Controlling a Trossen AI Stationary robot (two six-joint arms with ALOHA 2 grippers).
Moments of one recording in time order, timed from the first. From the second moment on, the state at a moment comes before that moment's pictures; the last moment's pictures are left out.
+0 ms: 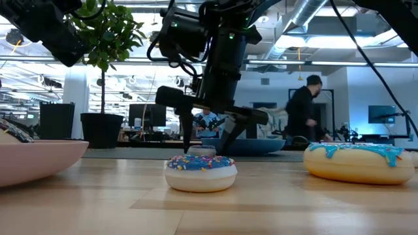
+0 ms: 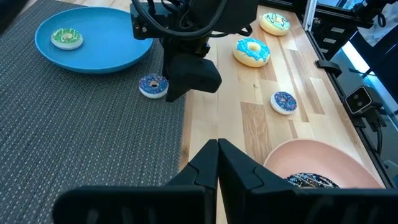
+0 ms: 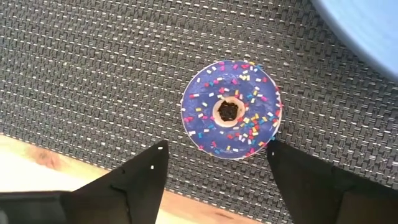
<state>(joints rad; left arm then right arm) -0.24 0.44 0.47 -0.51 -0.14 -0.30 0.09 2.26 1.71 -0.79 0.23 1.34</state>
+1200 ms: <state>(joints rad) -0.24 0.44 0.47 -0.53 -0.14 -0.31 0.10 2.24 1.71 -0.77 0.21 1.29</state>
